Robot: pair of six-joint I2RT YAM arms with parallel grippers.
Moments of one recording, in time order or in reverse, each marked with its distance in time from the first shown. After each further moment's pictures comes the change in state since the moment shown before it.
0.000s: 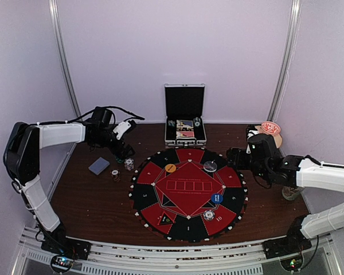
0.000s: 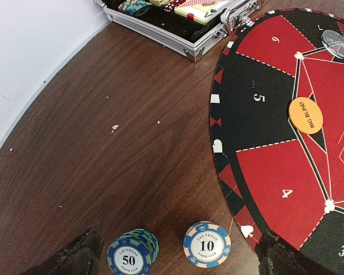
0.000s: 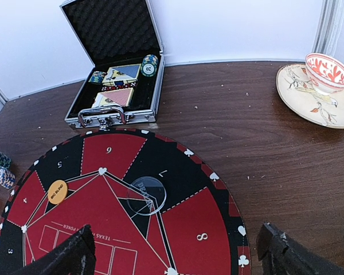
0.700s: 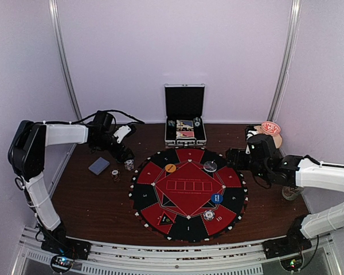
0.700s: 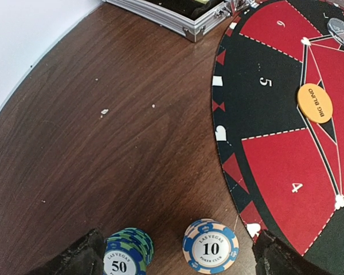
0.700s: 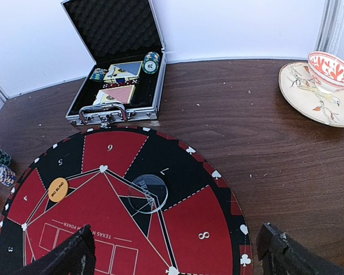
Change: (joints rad) left arm 0.021 0.062 0.000 0.007 0.023 0.005; right arm 0.000 0.008 0.000 0.002 -0.011 -0.001
